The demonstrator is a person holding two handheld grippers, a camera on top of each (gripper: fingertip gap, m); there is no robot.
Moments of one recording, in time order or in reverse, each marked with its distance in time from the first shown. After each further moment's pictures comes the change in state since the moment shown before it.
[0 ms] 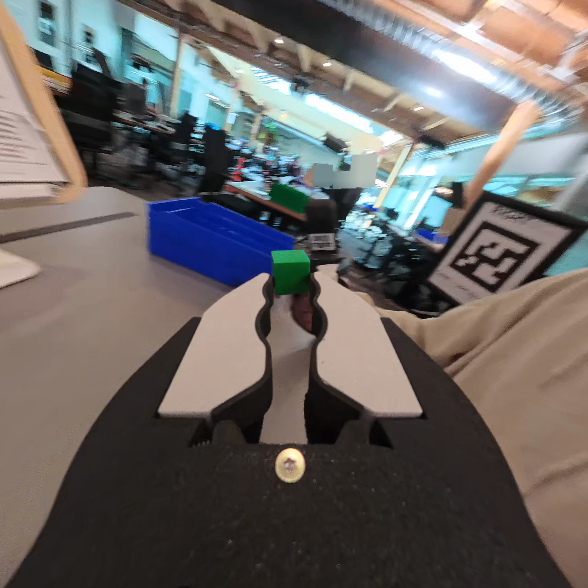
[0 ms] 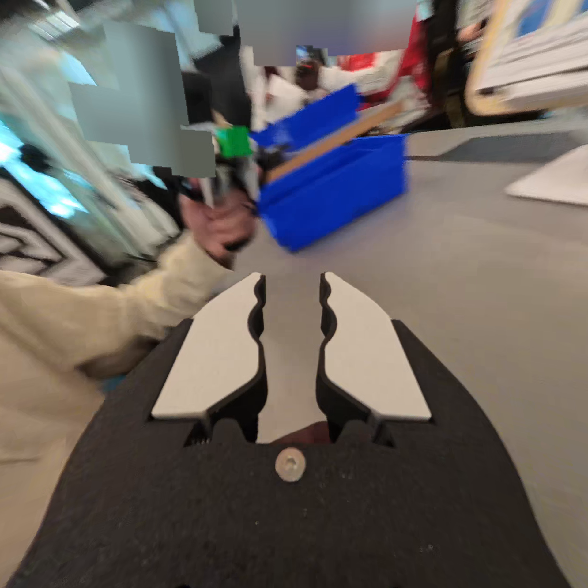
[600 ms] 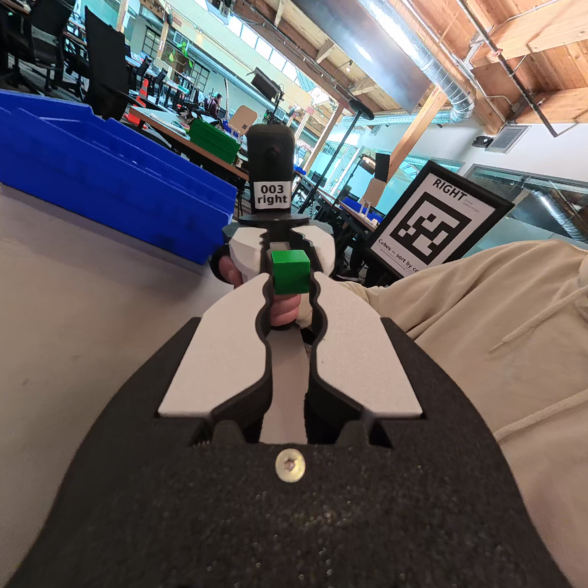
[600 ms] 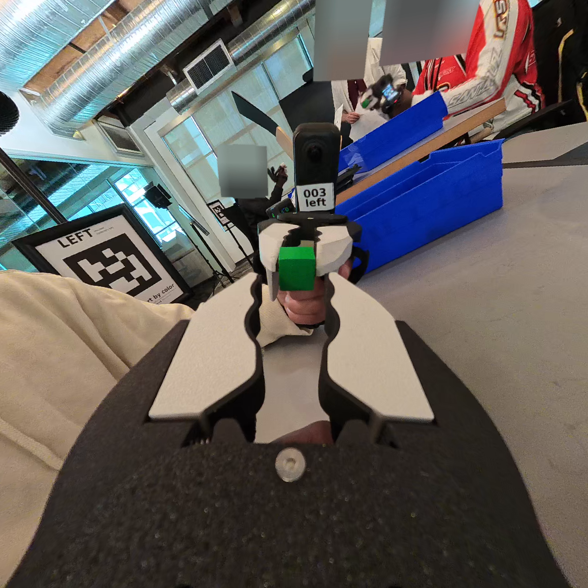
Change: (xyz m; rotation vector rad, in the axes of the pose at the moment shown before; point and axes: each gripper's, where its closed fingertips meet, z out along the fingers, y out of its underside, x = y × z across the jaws) left arm 0.003 0.062 0.063 -0.139 0.265 -0.186; right arm -0.019 -0.012 0.035 0.065 -0.255 0.107
